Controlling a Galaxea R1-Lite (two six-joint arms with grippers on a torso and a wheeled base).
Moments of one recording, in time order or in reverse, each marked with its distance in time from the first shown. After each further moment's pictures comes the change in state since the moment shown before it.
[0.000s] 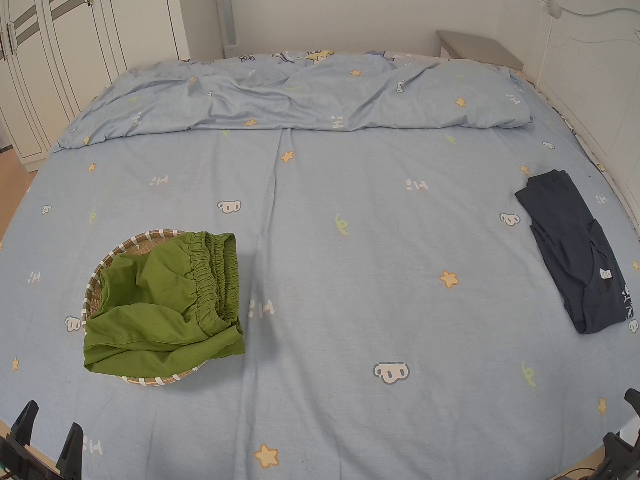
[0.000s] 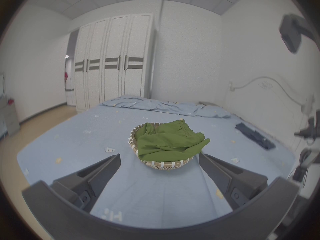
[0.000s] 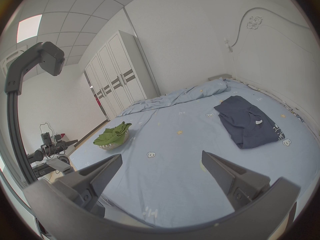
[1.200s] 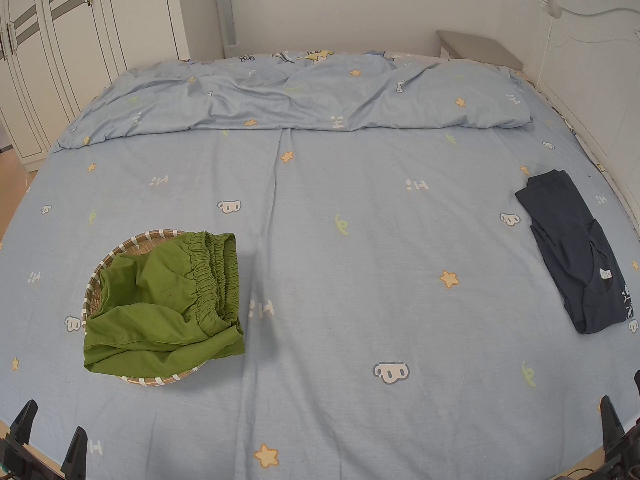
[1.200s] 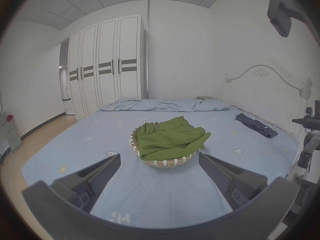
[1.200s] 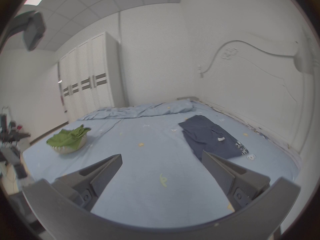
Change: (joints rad) left arm 0.000 -0.003 0.002 0.008 -0.006 0.104; right arm -0.286 -0.032 0.260 -0.350 -0.115 -0.130
